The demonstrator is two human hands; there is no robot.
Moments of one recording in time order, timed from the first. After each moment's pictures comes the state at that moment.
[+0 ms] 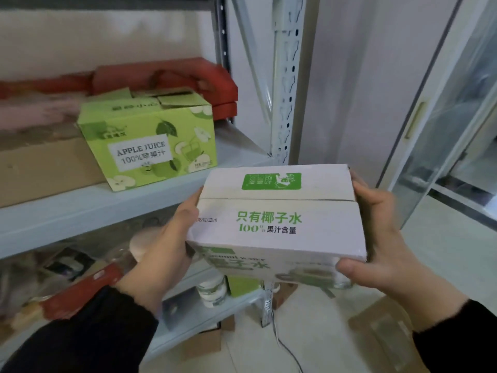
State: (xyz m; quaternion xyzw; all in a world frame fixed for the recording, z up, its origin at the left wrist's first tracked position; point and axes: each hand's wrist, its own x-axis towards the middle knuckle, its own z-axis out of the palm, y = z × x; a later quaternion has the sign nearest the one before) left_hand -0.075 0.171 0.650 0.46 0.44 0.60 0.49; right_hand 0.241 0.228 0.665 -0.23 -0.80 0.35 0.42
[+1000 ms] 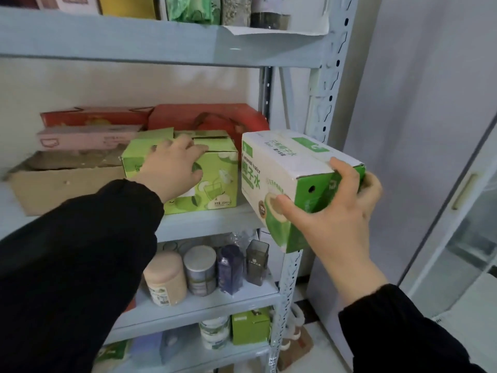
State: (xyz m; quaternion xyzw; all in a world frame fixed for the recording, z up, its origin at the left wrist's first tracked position) left_hand -0.157 0.267 0.783 0.57 0.79 0.07 -0.20; right_hand 0.143 0.309 0.731 -0.43 -0.71 0.11 0.54
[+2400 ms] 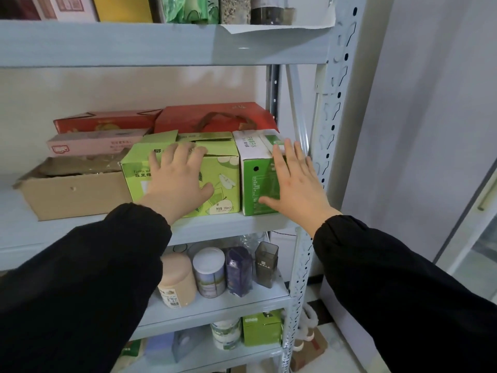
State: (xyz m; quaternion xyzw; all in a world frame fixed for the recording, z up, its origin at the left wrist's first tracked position) left_hand -0.148 0.269 0.756 0.54 0.79 0.12 -0.27; right_hand 0.068 0.420 0.723 -0.34 -0.90 -0.11 0.26
